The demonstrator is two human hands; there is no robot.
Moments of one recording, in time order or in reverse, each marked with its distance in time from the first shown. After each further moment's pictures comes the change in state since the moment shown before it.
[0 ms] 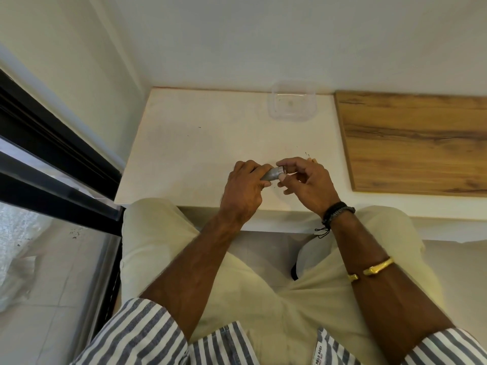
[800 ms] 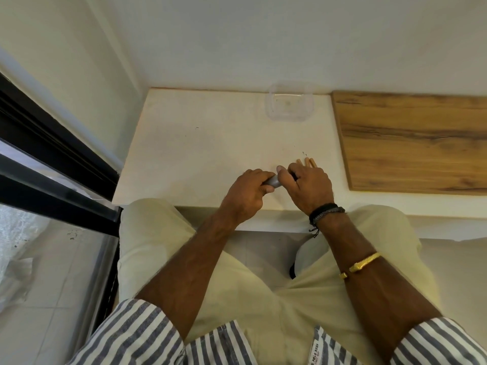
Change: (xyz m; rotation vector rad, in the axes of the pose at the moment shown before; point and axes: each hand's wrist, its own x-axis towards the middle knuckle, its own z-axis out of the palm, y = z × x) left_hand -0.002 0.002 0.001 -0.267 -0.157 0.008; right_hand 0.001 0.004 0.013 -0.536 0.192 -0.034
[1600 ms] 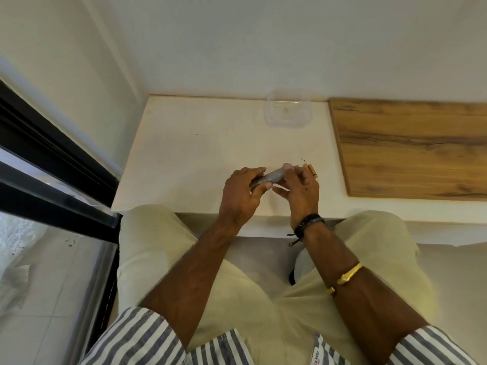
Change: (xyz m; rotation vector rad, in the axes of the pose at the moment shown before) left_hand 0.003 -0.004 0.003 -0.093 0.335 -0.014; right_hand -0.008 -0.020 0.020 1.148 0.152 0.537
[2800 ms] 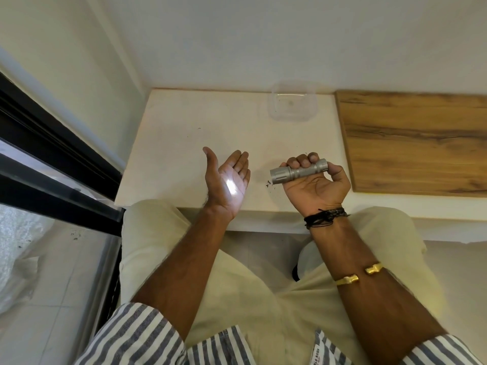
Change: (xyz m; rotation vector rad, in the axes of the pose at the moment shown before) left_hand 0.014 0.000 -0.023 -1.379 -0.022 -0.669; right_hand -0.001 -0.033 -0.004 1.145 -0.261 0.334
